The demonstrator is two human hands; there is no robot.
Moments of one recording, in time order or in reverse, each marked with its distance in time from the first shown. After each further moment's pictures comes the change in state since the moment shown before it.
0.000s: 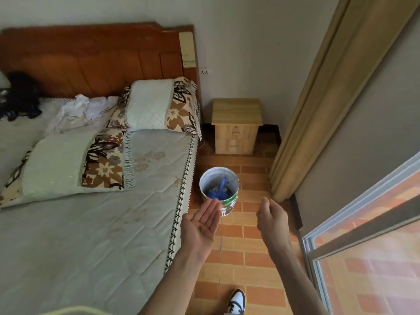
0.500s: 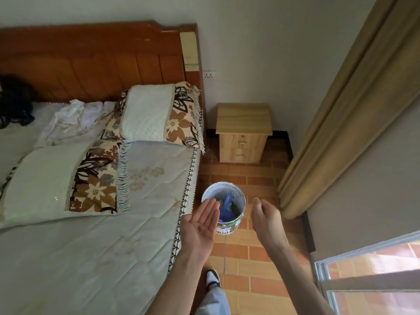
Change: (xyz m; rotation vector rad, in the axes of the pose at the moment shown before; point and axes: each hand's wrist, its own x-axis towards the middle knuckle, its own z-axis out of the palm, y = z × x) left_hand 0.153 0.051 0.074 -0.041 0.041 0.042; right_hand 0.167 -0.030 0.065 -0.093 -0.126 -0.021
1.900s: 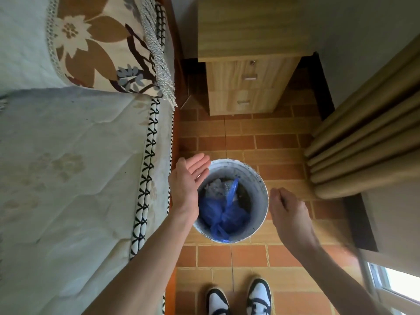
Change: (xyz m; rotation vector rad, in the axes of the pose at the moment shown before) left_hand 0.547 -0.045 -0.072 0.708 0.113 0.186; right_hand 0.353 0.316 0.174 -0.233 0.025 0.132
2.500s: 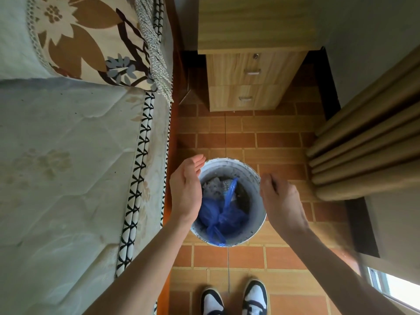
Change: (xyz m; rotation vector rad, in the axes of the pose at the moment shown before) left_hand 0.022 -0.034 0.000 0.298 0.006 0.276; right_hand 0.045 -0.011 0.014 -0.028 -0.024 -0.052
